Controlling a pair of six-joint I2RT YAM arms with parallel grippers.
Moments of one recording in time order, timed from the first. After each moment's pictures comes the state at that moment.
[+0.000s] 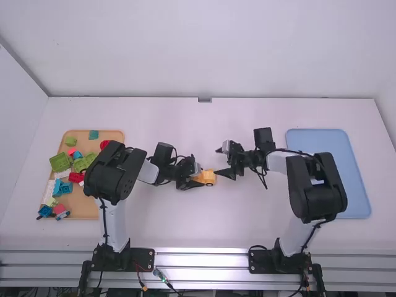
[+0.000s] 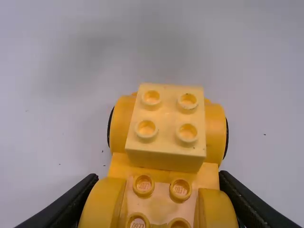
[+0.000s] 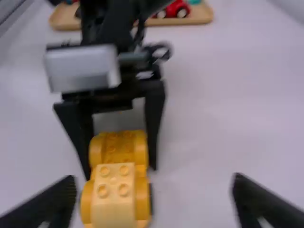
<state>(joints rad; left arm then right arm) -0.27 2.06 0.74 0.42 0.92 0.86 0.15 1.86 0.87 -0.06 -1.11 -1.04</state>
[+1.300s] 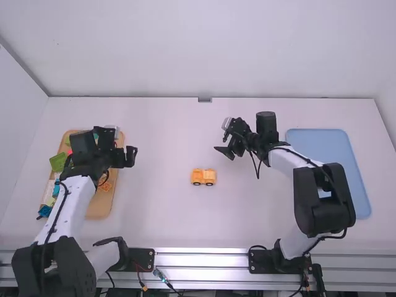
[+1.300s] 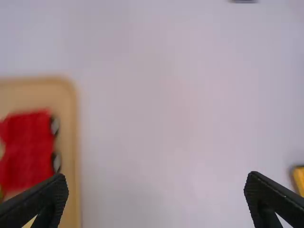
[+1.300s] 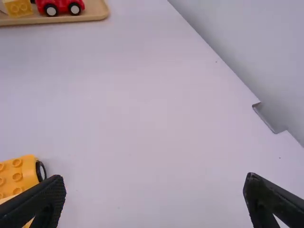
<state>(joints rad) 0.29 1.20 0.74 -0.36 0.34 0.14 0.18 1.75 0.93 0.13 -0.77 -0.74</state>
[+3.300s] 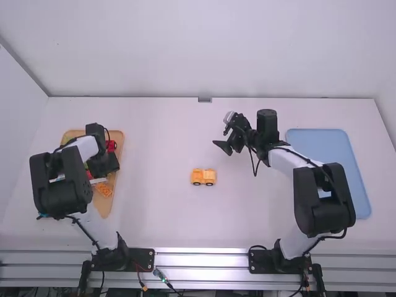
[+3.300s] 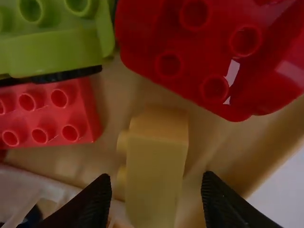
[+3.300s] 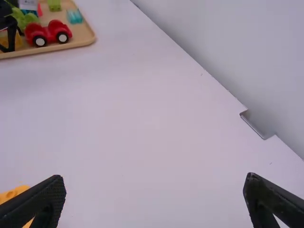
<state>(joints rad) 0.34 1.88 1.07 -0.65 -0.15 -0.21 0.18 1.75 0.93 0.23 -0.77 -0.58</state>
